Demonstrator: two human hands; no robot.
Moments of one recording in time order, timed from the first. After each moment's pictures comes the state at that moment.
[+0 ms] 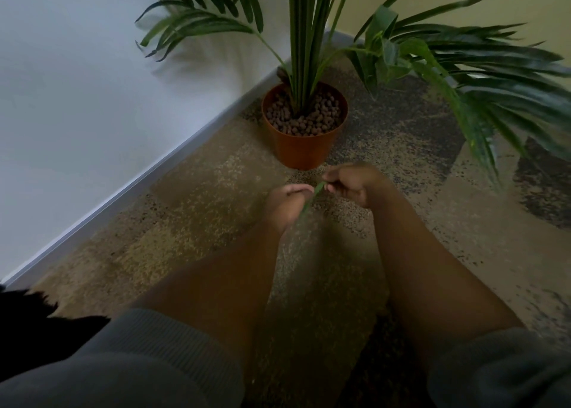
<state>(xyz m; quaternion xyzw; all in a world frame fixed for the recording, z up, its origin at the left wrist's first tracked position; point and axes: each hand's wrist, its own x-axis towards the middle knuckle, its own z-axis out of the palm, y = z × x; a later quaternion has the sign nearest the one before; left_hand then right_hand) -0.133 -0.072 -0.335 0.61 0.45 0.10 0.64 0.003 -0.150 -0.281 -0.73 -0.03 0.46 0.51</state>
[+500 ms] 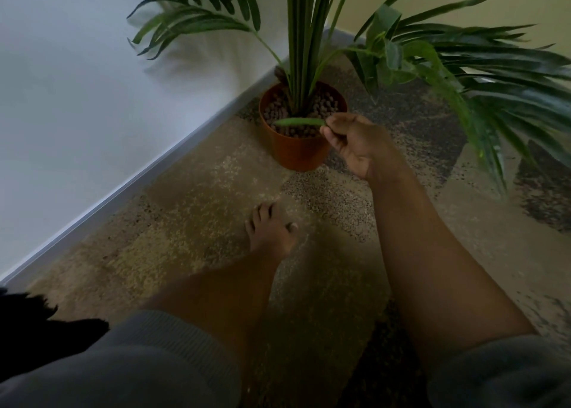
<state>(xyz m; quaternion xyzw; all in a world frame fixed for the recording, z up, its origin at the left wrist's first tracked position) -0.165 -0.080 -0.386 0.86 0.44 -0.05 0.24 0.022 -0.126 -0.234 -0.53 -0.02 0.41 0.74</state>
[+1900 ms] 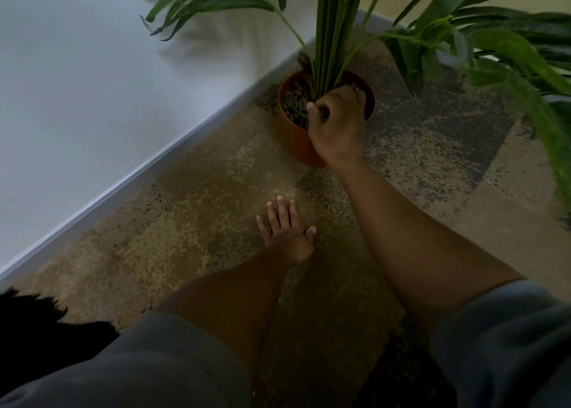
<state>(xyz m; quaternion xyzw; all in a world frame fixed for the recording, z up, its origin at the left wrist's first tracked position) -0.158 -0.081 -0.414 0.87 0.42 -0.16 0.21 -0.005 -0.058 -0.268 -0.82 -0.40 -0.12 0.40</state>
